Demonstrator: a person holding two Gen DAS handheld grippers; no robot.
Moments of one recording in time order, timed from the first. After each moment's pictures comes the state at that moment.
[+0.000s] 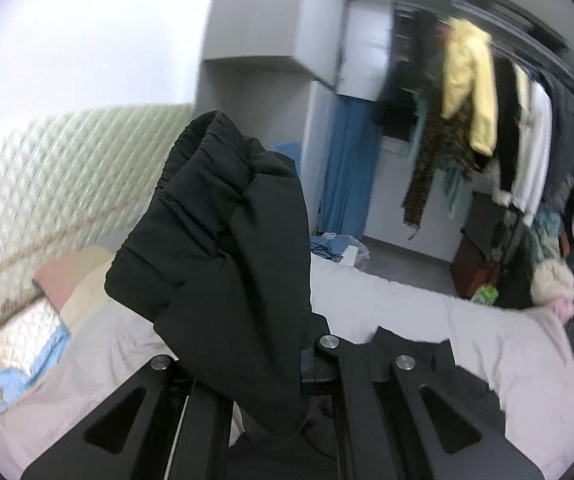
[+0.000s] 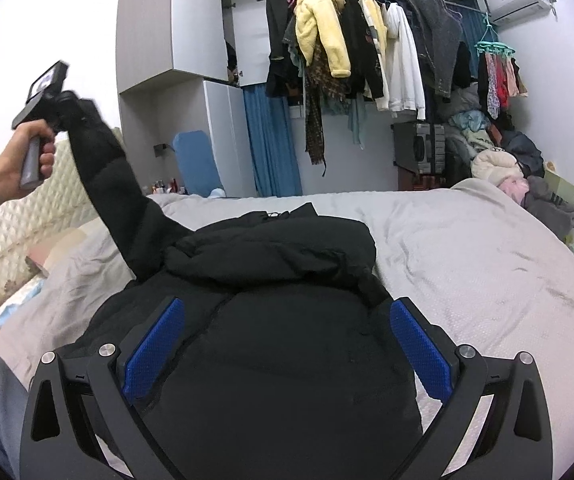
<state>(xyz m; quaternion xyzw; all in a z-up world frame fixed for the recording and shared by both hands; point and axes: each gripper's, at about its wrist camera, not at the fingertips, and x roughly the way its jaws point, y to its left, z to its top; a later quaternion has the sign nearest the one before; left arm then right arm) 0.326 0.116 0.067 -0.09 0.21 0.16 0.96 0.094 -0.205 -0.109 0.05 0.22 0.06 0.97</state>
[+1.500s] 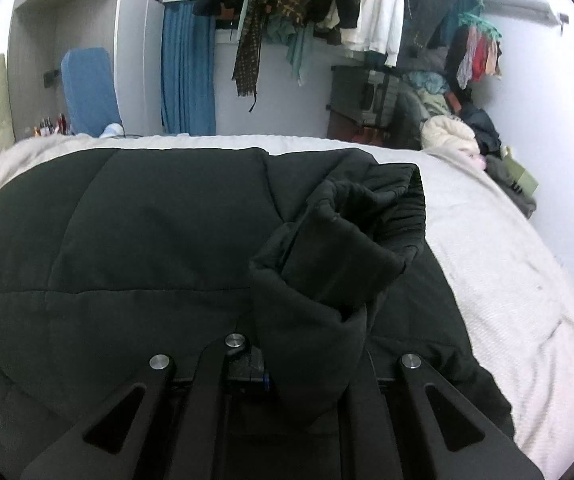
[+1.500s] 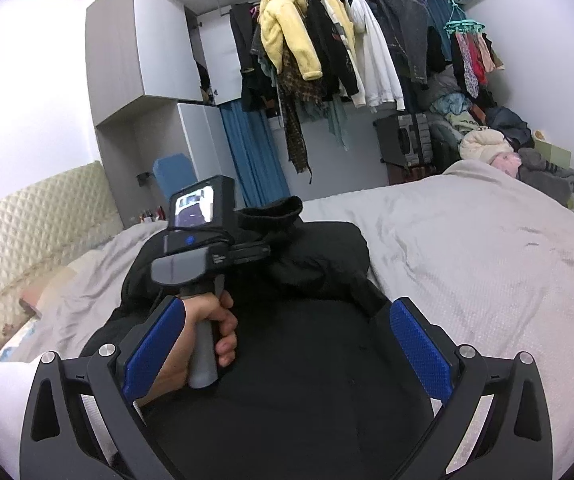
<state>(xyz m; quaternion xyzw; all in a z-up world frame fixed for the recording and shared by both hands) 0.396 -0.190 -0.230 -0.04 0.35 -0.09 0.93 0.133 -0.224 -0.135 0.11 0.19 0.03 0.97</state>
